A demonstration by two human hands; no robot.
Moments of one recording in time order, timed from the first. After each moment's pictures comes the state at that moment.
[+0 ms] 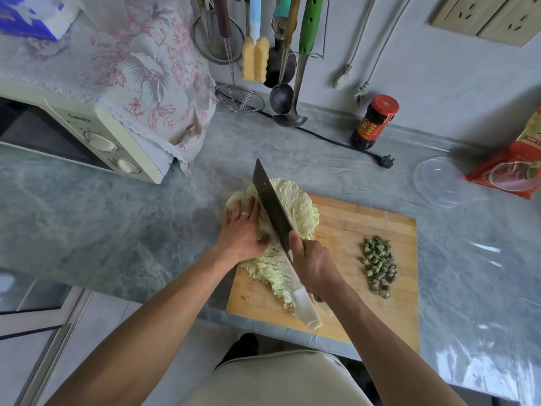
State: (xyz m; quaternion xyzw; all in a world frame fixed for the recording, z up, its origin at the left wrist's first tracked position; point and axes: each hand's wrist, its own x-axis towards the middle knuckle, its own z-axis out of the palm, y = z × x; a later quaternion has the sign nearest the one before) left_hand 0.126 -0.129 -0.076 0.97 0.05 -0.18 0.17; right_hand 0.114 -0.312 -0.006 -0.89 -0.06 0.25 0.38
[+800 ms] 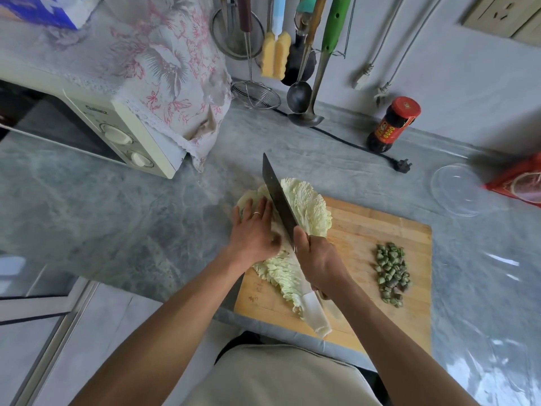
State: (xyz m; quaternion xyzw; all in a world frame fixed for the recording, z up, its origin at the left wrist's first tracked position) left_hand 0.124 -0.136 -0.069 0.97 0.07 -0.17 0.16; right_hand 0.125 -0.299 -0.010 -0.90 -0.09 0.25 0.35
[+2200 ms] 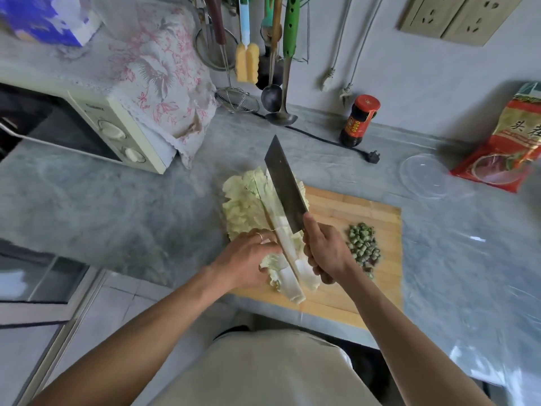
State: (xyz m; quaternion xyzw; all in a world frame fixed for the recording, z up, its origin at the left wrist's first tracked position) left_hand 0.046 -0.174 -0.049 0.96 -0.14 -0.07 0.22; right_hand 0.101 -0.368 0.019 -0.84 0.00 0.26 0.48
